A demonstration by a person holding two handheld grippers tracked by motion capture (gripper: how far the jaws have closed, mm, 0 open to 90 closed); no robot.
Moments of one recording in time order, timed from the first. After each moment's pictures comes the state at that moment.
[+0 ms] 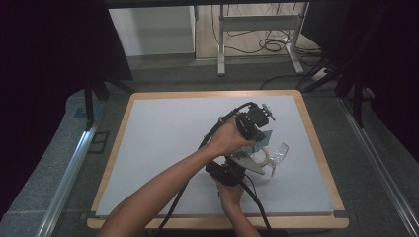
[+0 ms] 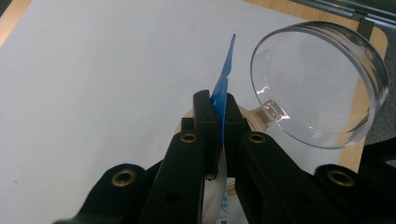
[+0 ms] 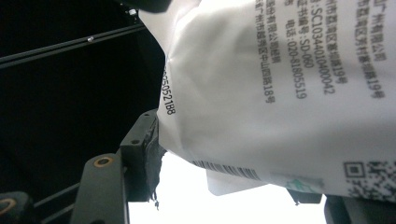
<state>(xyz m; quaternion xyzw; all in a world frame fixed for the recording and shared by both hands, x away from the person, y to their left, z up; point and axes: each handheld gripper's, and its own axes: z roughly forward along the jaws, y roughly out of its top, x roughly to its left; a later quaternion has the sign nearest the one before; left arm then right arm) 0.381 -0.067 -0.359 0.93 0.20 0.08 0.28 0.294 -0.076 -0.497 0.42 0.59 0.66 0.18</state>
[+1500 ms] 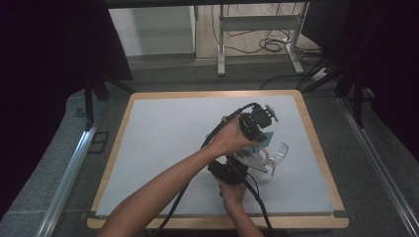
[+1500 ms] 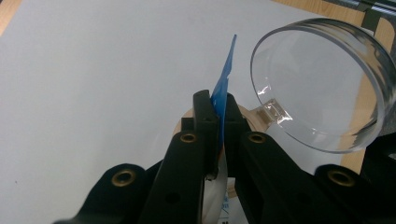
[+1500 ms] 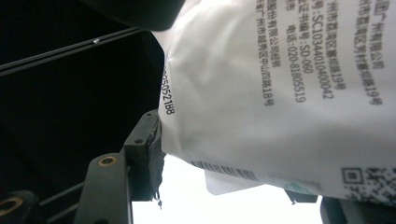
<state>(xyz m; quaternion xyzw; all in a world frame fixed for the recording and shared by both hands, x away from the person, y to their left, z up) 0.383 -0.075 -0.361 0.94 0.20 0.07 0.27 0.295 -0.082 -0.493 0.42 0.59 0.67 0.16</state>
